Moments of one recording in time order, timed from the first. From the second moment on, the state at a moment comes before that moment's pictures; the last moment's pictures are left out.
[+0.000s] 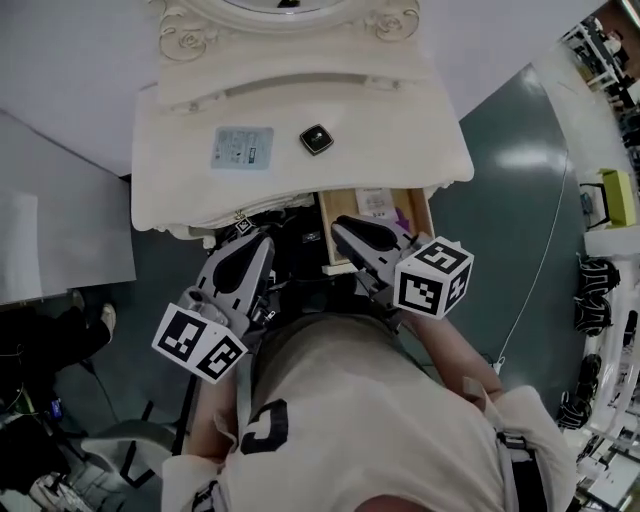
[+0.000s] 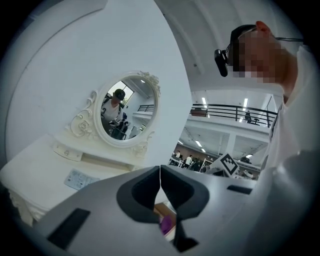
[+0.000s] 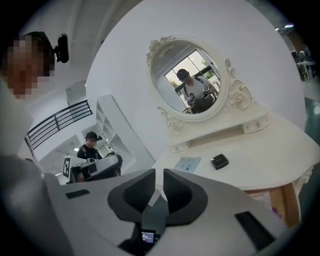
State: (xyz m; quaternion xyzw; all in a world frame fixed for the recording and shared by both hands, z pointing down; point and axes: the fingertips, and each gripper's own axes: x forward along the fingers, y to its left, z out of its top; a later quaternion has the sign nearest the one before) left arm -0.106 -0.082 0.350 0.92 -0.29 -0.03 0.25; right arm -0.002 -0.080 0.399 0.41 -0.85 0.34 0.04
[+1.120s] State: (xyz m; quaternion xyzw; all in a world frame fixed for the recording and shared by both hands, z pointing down) left arm -0.073 -0.108 0.371 0.90 -0.33 0.00 0.29; right arm 0.048 -0.287 0.580 0.47 -0.80 0.26 0.29
